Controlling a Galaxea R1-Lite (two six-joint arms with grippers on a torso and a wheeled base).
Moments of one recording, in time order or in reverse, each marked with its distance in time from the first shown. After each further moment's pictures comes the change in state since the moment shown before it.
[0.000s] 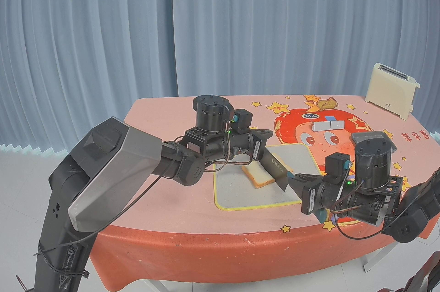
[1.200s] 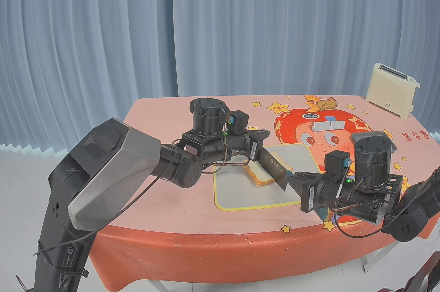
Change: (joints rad) left arm 0.005 0.010 0.044 -0.024 0.008 0.005; right arm 0.005 -0.003 -0.014 -0.003 0.000 0.000
